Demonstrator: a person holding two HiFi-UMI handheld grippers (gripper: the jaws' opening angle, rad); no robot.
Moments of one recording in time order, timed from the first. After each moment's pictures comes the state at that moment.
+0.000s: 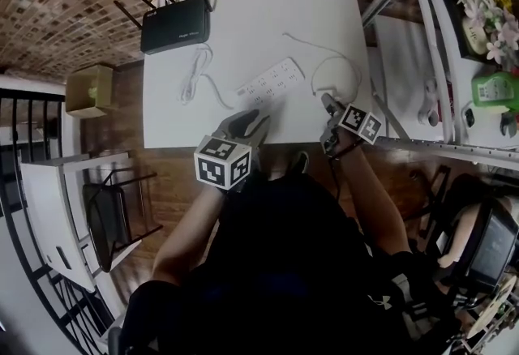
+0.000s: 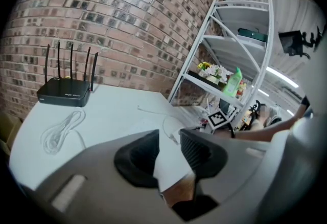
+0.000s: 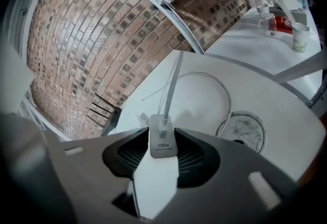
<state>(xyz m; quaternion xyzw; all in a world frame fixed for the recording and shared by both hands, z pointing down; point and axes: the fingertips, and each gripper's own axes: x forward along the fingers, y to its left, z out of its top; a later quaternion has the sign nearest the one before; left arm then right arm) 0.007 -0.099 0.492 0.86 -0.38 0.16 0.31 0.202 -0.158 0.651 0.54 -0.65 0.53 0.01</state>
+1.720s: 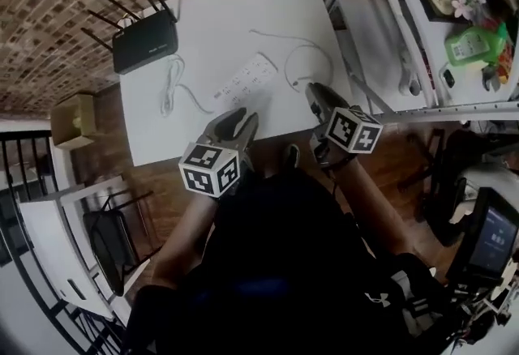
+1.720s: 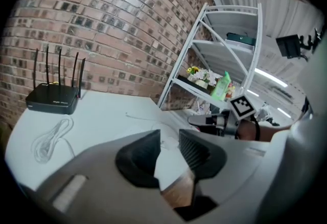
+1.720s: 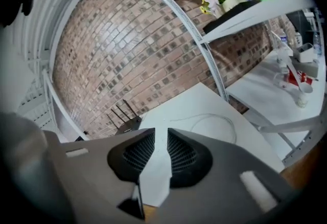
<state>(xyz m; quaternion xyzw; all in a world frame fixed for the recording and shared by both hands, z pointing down) 0.038 -0.090 0.462 0.89 -0.34 0.14 0.29 0.191 -0.128 0.498 0.56 -0.73 0.39 0.00</state>
